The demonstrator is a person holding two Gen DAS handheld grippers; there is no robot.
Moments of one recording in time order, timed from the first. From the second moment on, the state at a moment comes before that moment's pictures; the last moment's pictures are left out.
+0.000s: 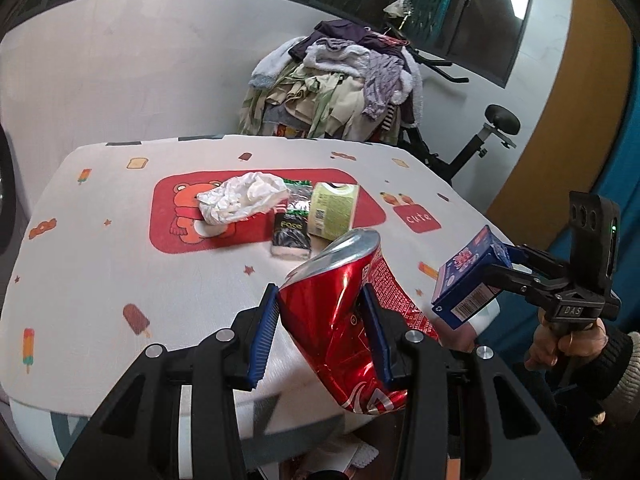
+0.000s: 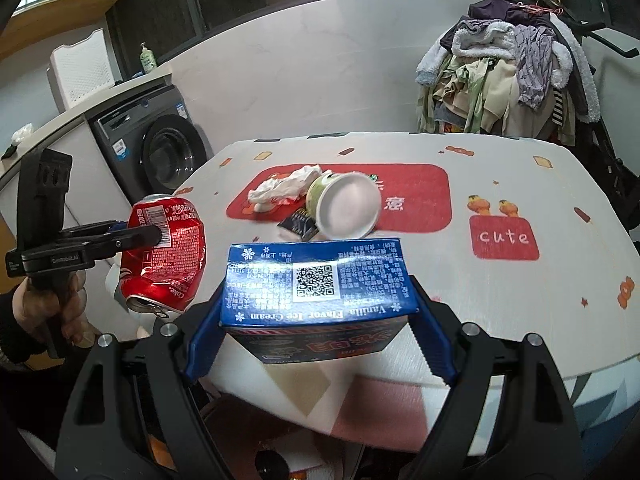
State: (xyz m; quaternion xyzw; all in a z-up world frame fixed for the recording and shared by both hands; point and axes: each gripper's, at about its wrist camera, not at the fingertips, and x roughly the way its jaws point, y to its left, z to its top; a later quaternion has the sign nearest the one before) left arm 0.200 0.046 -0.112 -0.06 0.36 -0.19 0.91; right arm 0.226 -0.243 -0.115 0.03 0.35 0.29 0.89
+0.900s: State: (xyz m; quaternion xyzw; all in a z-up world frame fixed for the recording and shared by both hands) left arm 0.080 0.018 -0.167 -0.01 0.38 -0.22 0.90; right arm 0.128 -0.253 -0.169 0.05 0.37 0.31 0.87
